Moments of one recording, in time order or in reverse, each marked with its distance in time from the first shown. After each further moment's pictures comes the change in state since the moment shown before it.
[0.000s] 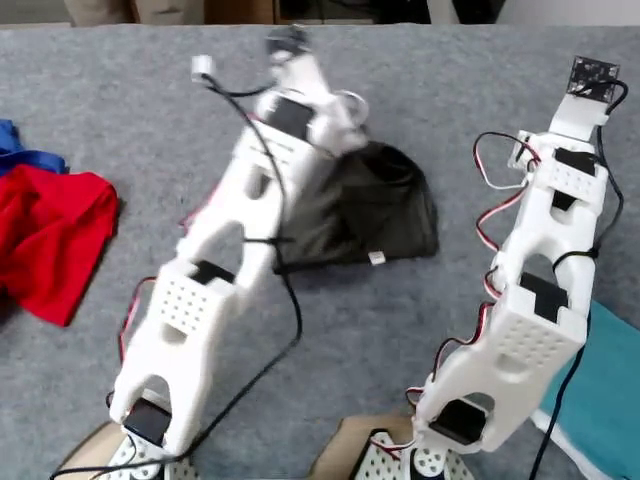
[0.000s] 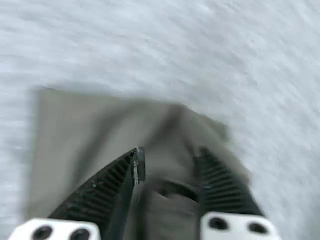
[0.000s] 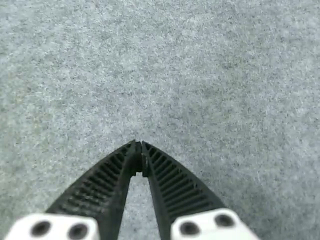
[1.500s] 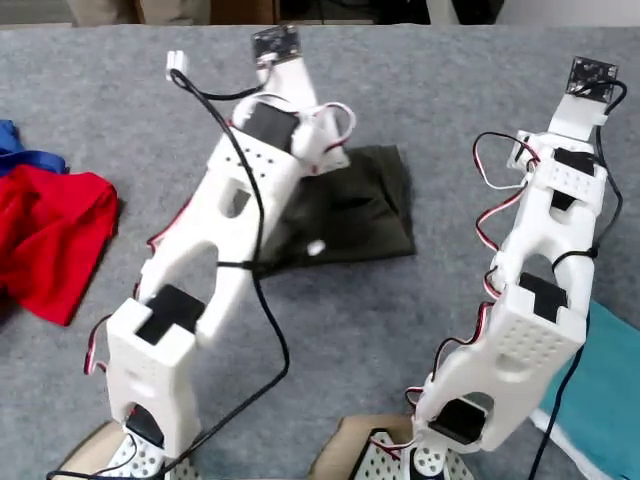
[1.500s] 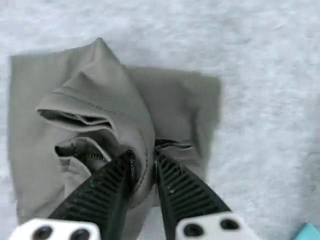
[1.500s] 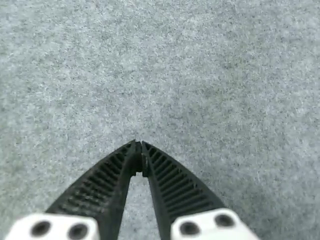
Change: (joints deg) left arm 6.4 -25.3 29.0 -5.6 -4.1; right arm 0.0 0.0 0.0 0.0 0.0
